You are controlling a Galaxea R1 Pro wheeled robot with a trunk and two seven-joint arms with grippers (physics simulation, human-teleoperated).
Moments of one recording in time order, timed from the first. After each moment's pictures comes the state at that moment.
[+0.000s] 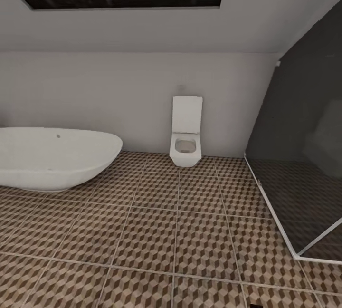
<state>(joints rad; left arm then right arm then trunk) -0.48 0.28 -2.23 -0.47 2.09 -0.14 0.38 -0.31 0.00 0.60 -0.04 -0.43 -0.43 -0.58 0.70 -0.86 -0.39</state>
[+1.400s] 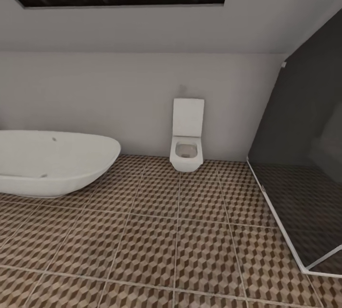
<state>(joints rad) -0.48 0.28 -2.23 -0.48 2.09 -0.14 0.38 -0.31 0.01 0.61 -0.03 -0.40 -0.42 -0.17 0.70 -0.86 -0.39</state>
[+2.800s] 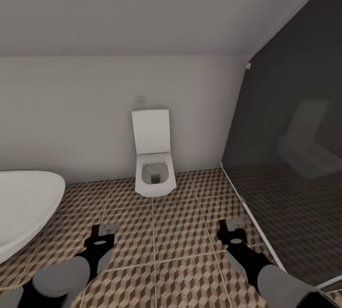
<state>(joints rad) -0.80 -0.01 -2.07 0.03 2.09 -0.06 0.36 -0.70 -0.05 0.59 -0.31 -0.41 0.05 -0.37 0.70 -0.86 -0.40</state>
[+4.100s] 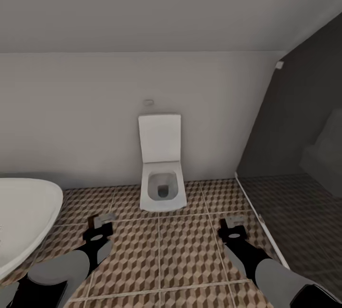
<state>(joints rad) -0.83 0.00 -1.90 0.02 2.09 -0.24 0.36 -0.73 -0.05 0.60 -0.30 -0.40 0.12 -0.39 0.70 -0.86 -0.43</state>
